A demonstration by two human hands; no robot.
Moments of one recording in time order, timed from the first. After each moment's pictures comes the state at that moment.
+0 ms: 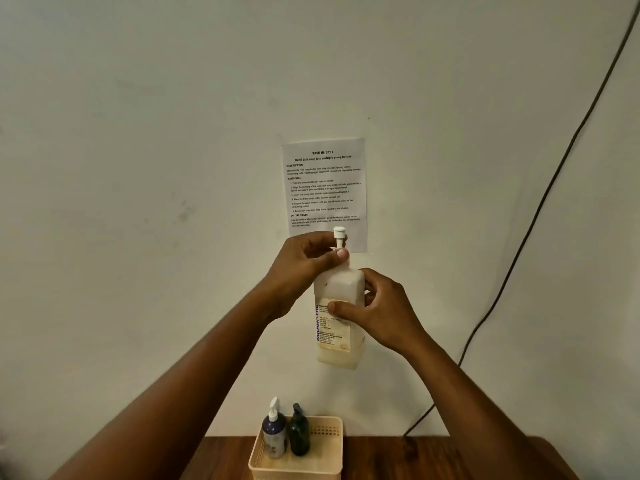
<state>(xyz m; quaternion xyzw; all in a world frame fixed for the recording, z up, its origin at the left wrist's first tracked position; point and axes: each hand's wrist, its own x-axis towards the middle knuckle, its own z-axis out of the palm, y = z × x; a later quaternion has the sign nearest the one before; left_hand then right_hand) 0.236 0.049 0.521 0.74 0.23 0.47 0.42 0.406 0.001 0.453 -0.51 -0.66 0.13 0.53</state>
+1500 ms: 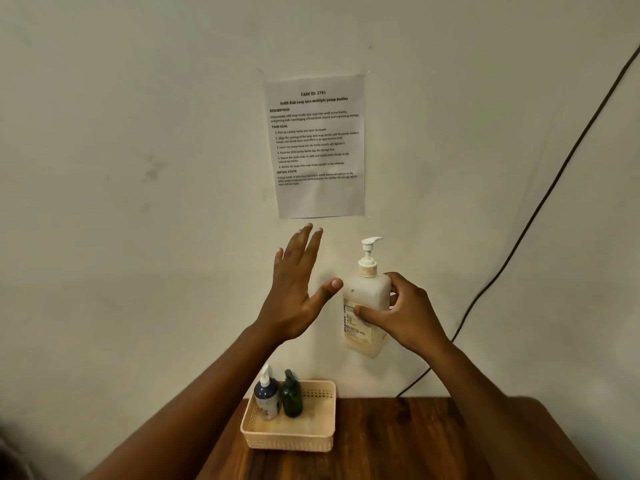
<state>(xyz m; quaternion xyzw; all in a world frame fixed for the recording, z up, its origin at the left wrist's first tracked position) 0.248 0.105 0.397 0.85 0.34 0.40 0.07 0.466 0.044 0.362 -0.62 -0.61 0.13 0.49</state>
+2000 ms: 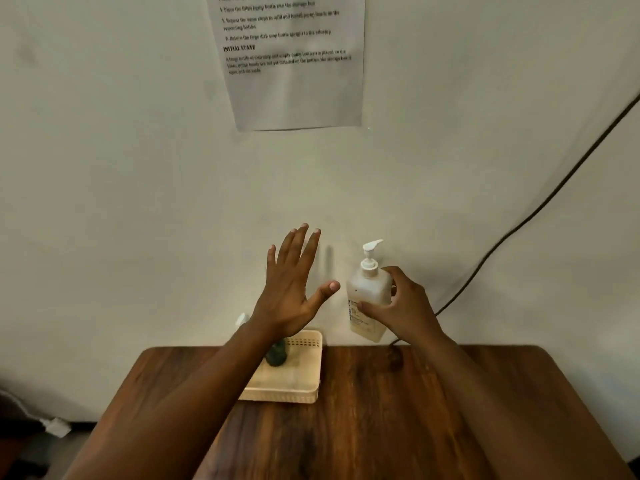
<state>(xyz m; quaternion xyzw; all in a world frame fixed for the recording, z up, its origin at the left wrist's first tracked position) 0.293 0.190 0.238 0.86 0.41 0.30 0.08 0.524 0.132 0.200 -0.67 -0.59 0.19 0.41</state>
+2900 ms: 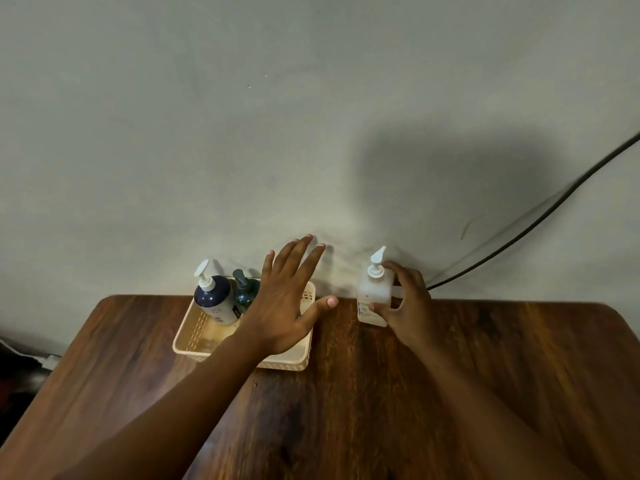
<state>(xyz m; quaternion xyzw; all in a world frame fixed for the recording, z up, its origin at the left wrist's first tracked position) 0.305 0.233 0.042 0.87 0.42 0.20 0.13 0.556 0.197 -0.042 -0.68 -0.55 0.23 0.43</state>
